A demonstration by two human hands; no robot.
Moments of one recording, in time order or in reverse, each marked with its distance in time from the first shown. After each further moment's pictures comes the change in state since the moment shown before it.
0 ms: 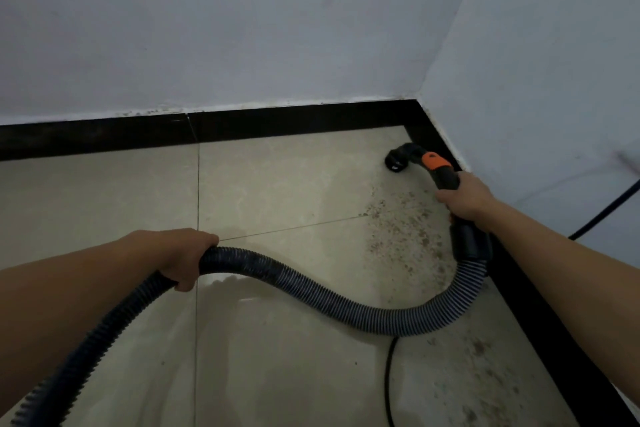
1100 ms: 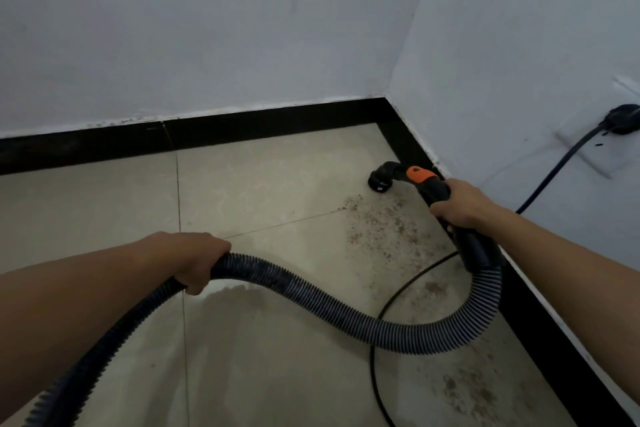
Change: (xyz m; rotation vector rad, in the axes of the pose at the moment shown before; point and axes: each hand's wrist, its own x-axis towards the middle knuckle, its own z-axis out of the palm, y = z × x) left_hand -0.003 0.039 -0.006 0.177 0.028 0.096; right_hand -0.054 0.026 -0.033 -0.123 -0.100 -0.008
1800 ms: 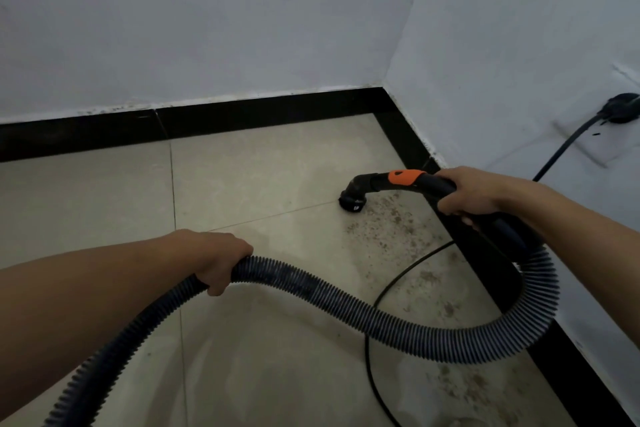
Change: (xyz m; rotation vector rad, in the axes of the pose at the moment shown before) left_hand 0.003 0.035 -0.003 0.004 -0.017 0.152; right_hand -0.029 -0.014 -0.037 -0.125 -0.292 -0.161
